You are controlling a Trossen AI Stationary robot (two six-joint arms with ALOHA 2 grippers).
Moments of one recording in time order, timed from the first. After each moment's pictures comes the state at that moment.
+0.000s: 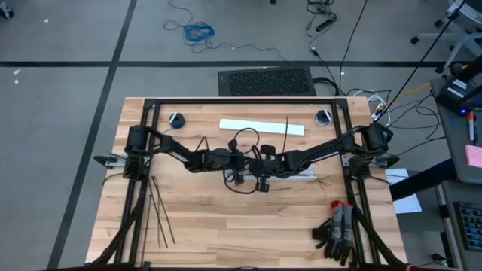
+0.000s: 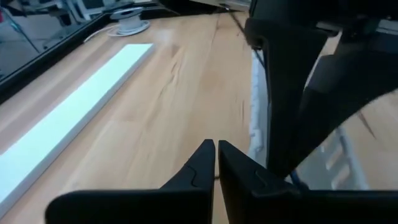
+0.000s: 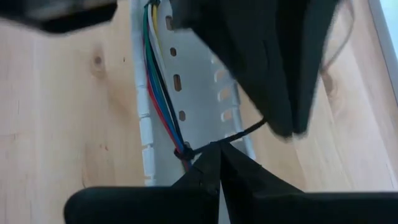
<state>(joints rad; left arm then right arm) 0.03 1.96 0.76 0.83 -0.15 0.08 0.09 1.80 1.04 -0.26 0.31 0.14</state>
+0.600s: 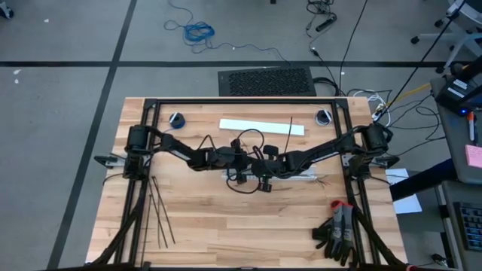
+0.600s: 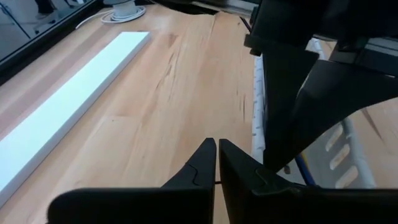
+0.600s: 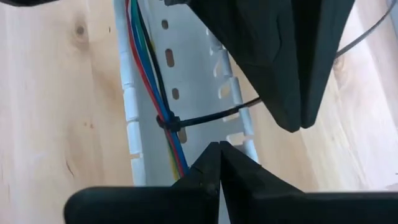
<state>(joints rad) 0.04 2.01 0.82 0.70 -0.13 0.06 0.08 1.80 1.00 -0.25 0.31 0.15</state>
